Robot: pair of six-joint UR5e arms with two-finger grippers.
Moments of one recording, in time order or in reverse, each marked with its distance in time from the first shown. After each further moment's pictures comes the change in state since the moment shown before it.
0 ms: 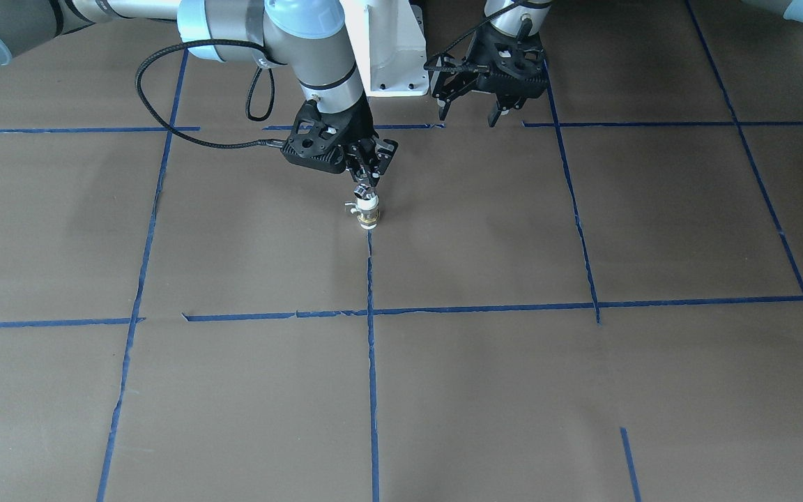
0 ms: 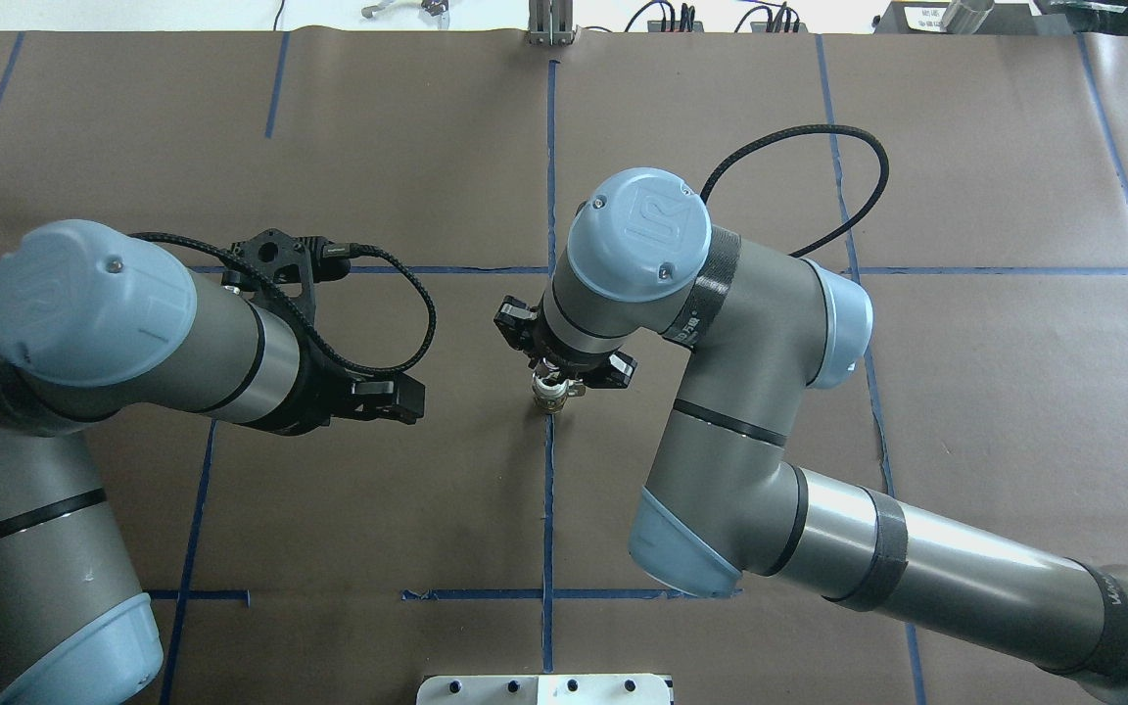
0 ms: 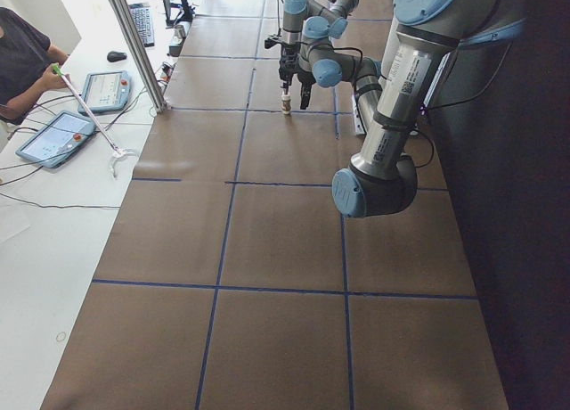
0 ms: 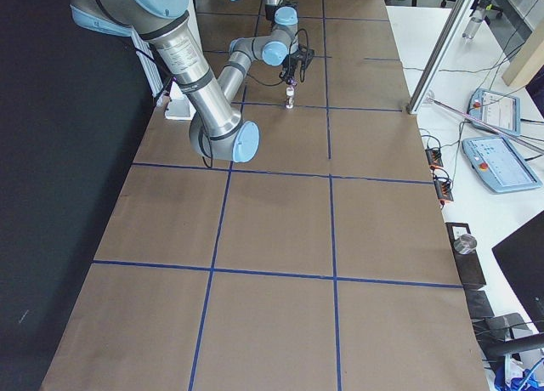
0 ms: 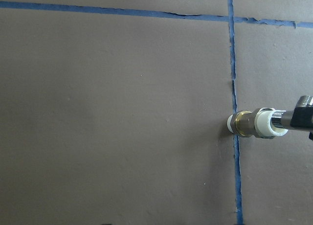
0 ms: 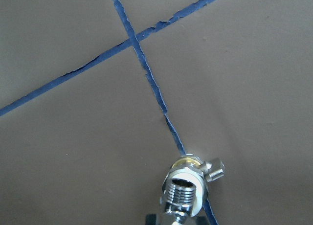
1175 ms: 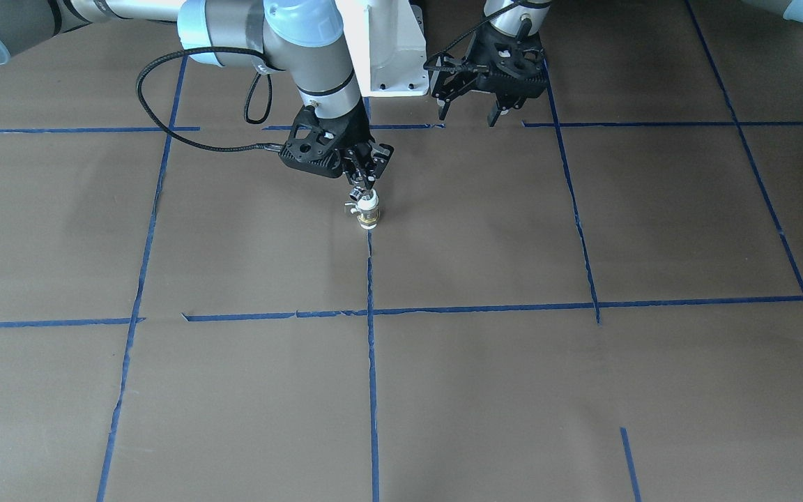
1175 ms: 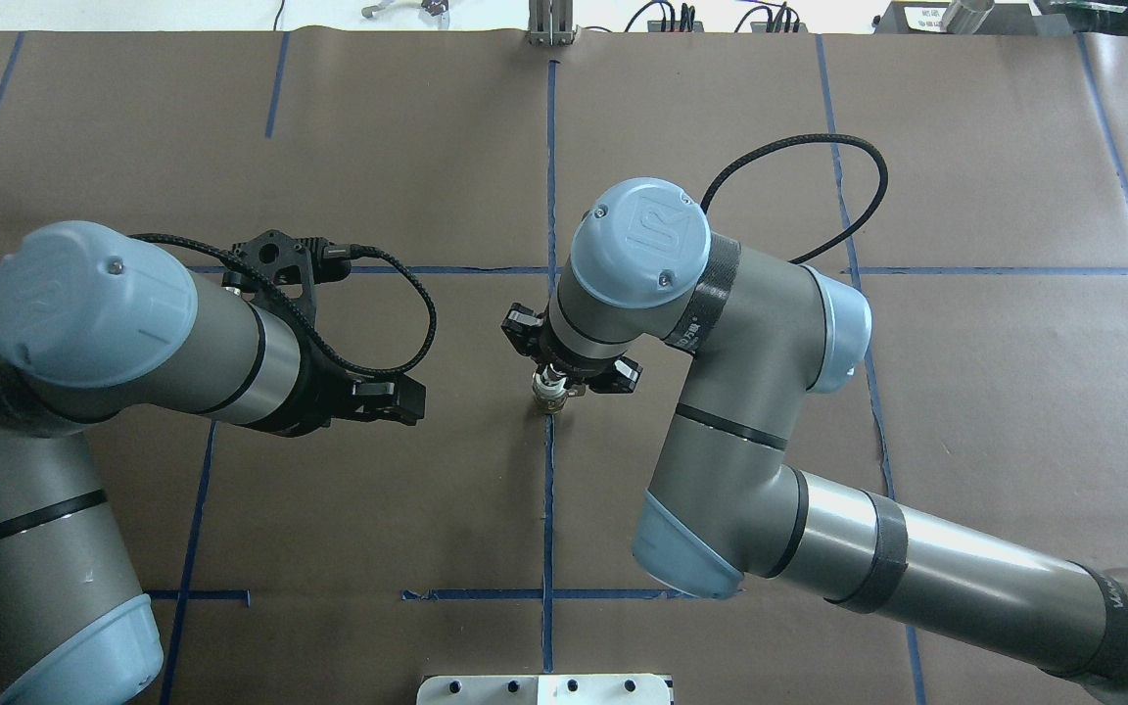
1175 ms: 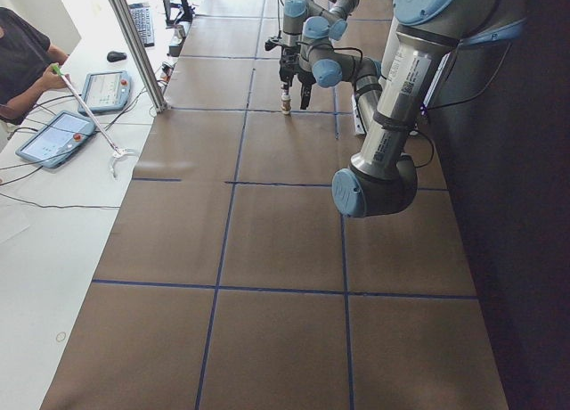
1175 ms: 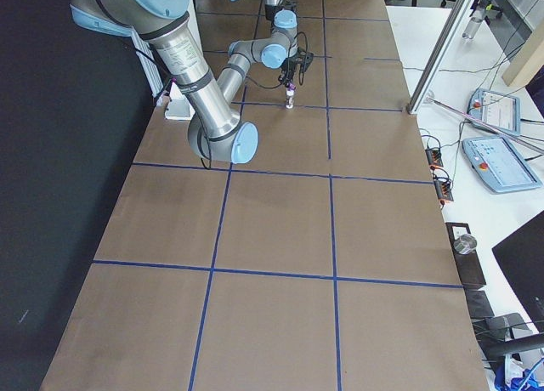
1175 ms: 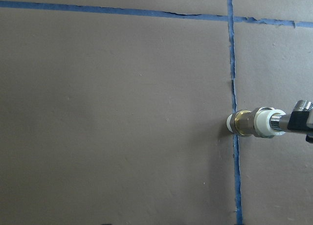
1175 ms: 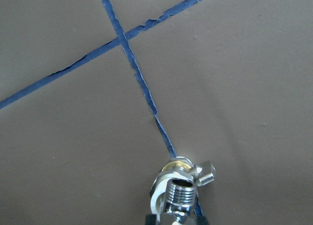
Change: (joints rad) left arm 0.001 0.000 0.000 0.000 0.000 0.000; right arm -0.005 -0.010 -0.010 0.000 0.000 -0.002
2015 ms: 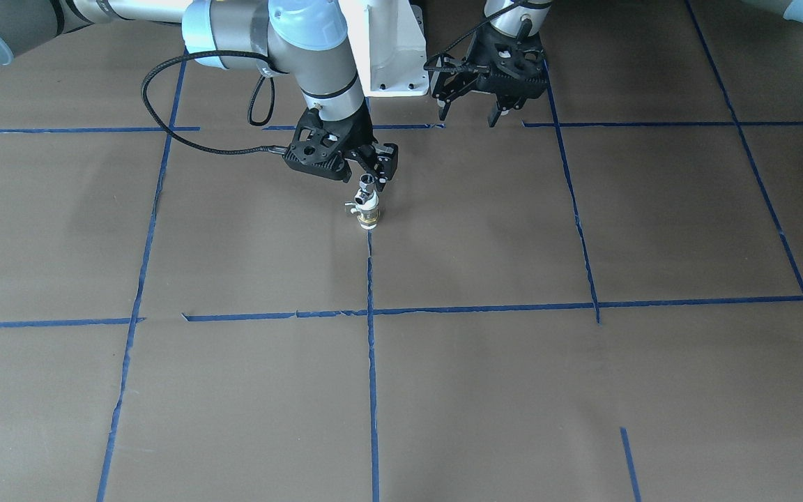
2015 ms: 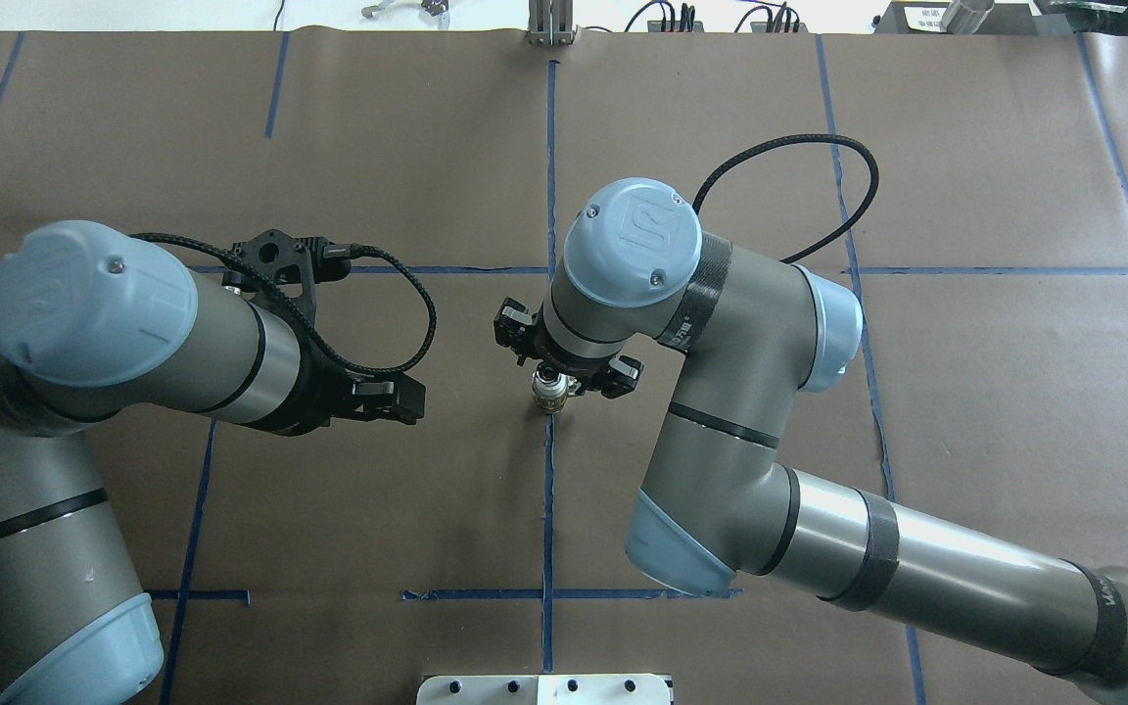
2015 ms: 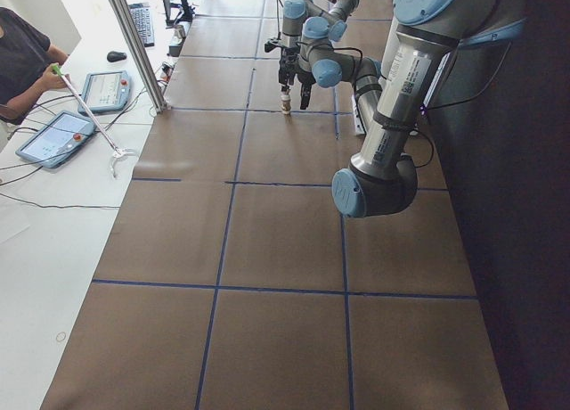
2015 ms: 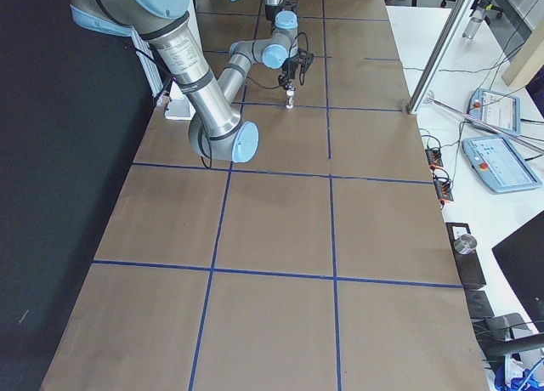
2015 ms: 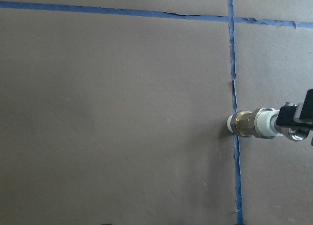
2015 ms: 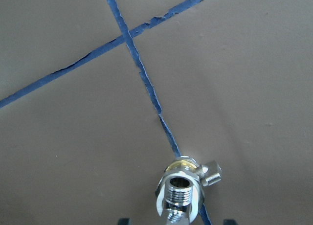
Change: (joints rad) left arm -0.001 0.000 0.001 0.000 0.000 0.002; right arm -0.001 0.011 -0.013 0.008 0.001 -0.007
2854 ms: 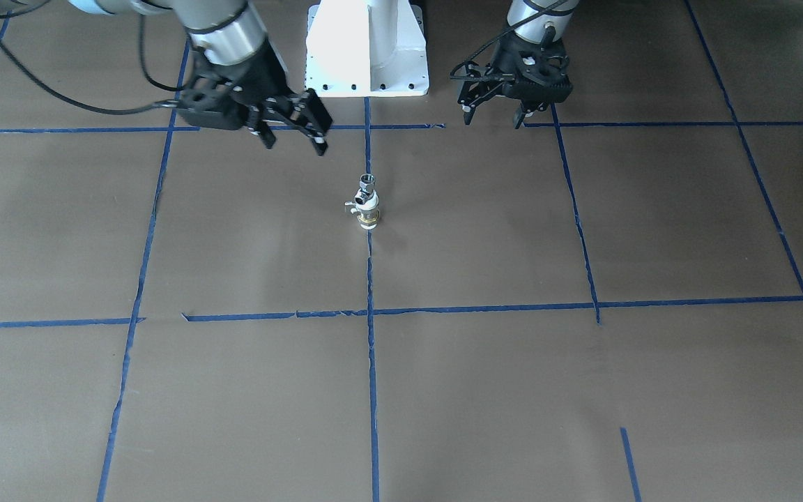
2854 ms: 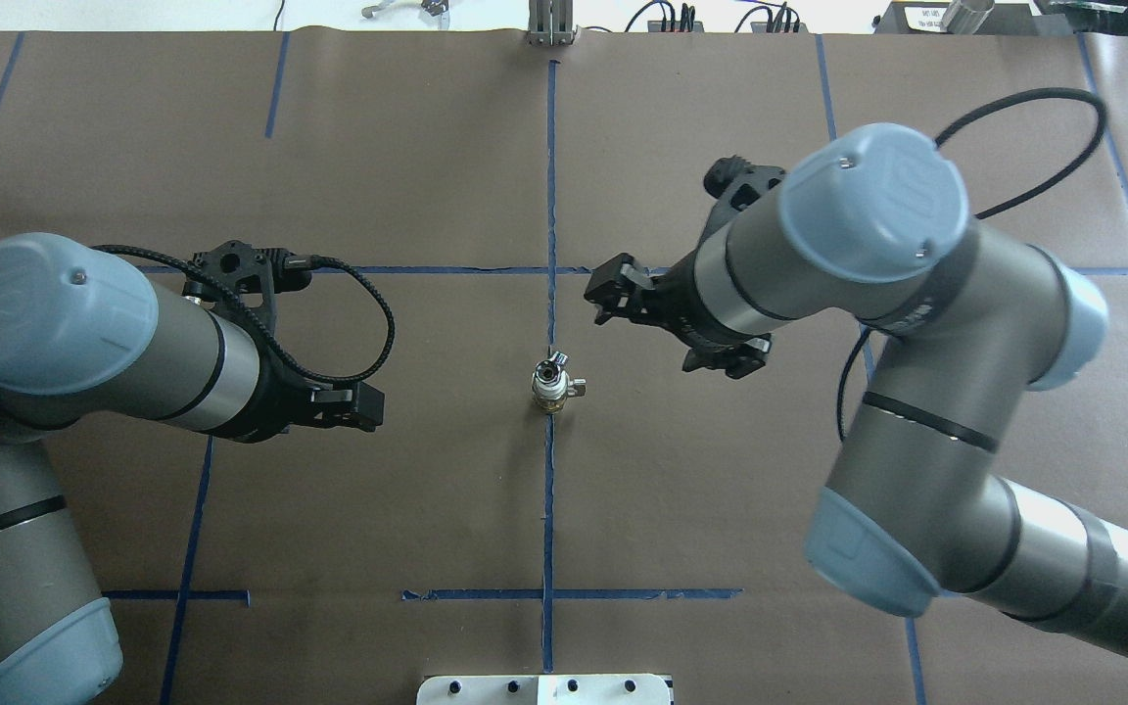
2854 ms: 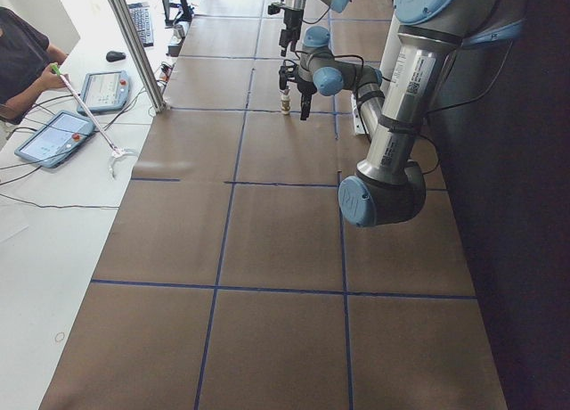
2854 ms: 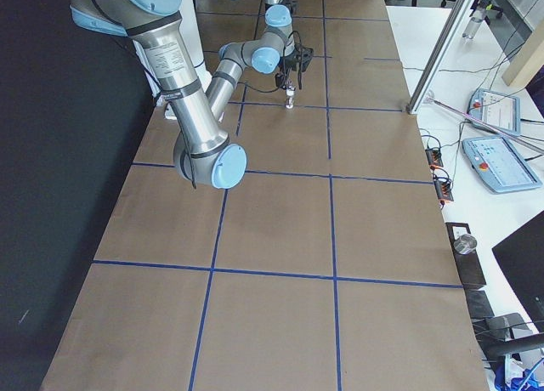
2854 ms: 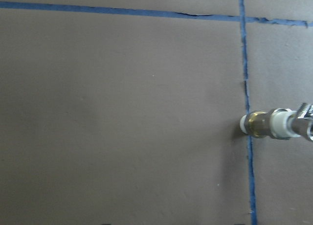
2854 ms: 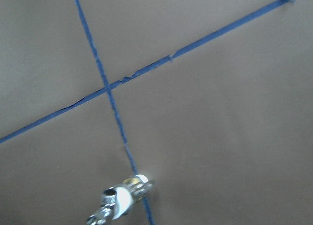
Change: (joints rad) left arm -0.014 0.125 -0.049 0.000 -0.002 0.026; right arm 0.139 -0.318 0.387 0.006 0.053 -0.109
